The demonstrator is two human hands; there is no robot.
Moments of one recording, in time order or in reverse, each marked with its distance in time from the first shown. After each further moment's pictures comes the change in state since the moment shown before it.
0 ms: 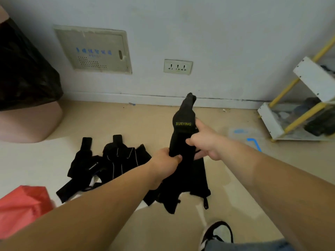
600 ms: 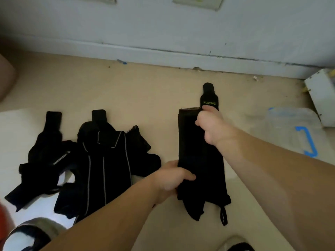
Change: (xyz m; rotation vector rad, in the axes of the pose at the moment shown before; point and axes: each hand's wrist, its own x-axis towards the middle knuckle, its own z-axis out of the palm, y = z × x) left_hand 0.195 -0.117 -0.001 -0.280 -0.271 -0.327; right_hand 0.242 0.074 0.041 0.264 0.300 0.177
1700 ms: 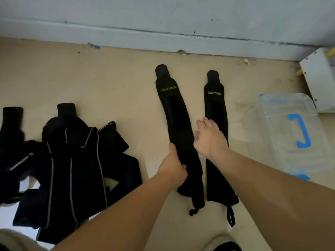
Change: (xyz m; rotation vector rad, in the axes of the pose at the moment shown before) left_hand 0.105 -0.016 0.048 0.710 0.366 0.209; right_hand 0.066 0.108 -0.066 -1.193 -0.064 -0.384
